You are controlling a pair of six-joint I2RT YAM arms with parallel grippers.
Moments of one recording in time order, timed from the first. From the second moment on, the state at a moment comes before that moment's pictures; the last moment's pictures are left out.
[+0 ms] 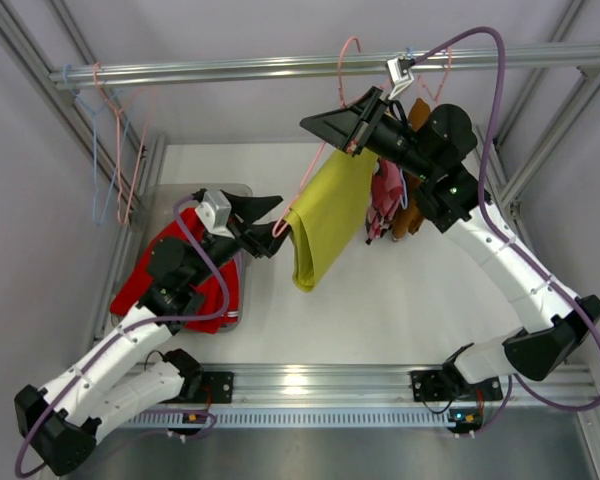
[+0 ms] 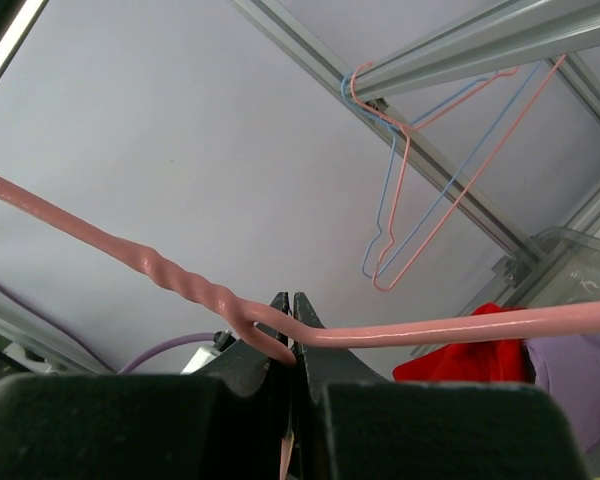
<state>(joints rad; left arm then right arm) -0.64 0.82 0.74 0.45 0.29 -0.19 0.62 1.40 1.61 0.12 -0.46 1.03</state>
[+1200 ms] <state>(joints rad) -0.63 0.76 0.94 0.17 0.24 -0.08 0.63 1.29 1.34 0.14 -0.59 0.87</state>
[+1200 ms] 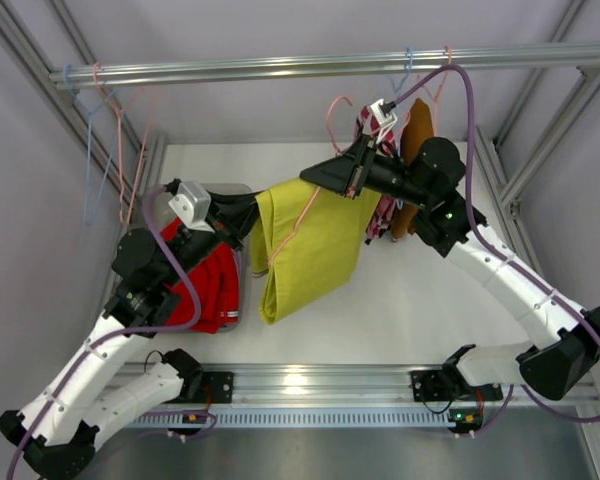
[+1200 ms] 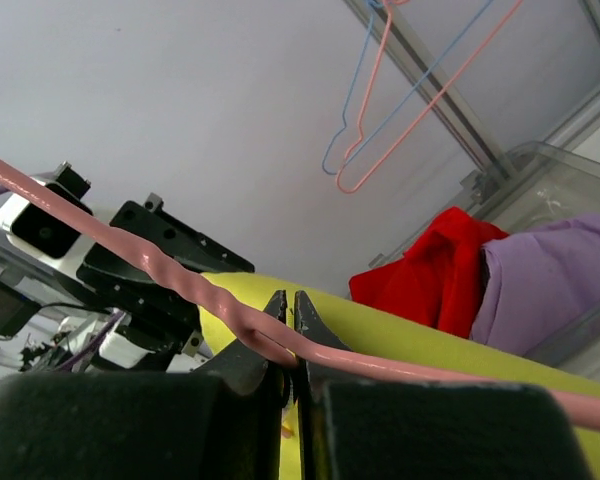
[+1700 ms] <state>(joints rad) -0.56 0.84 1.27 0.01 0.20 0.07 0.70 1.29 1.30 0.30 -0.57 0.87</state>
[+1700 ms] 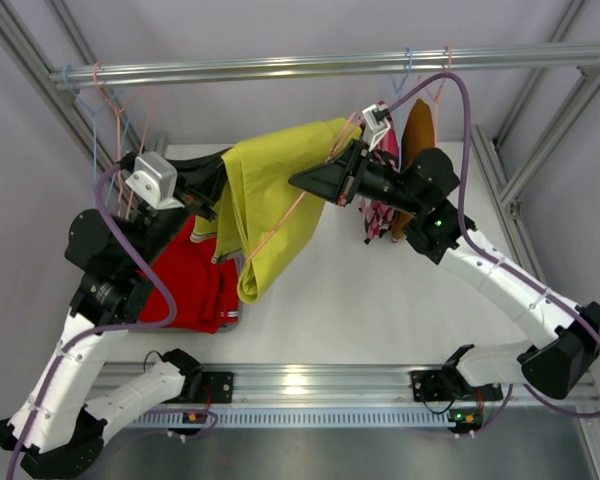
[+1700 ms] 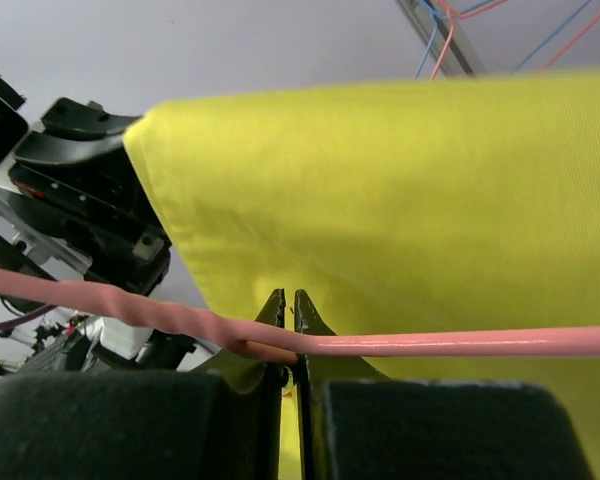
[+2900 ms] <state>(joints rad) -0.48 0.66 1.77 -0.33 -0.22 0.82 0.86 1.33 1.24 0.23 -0.61 0.69</state>
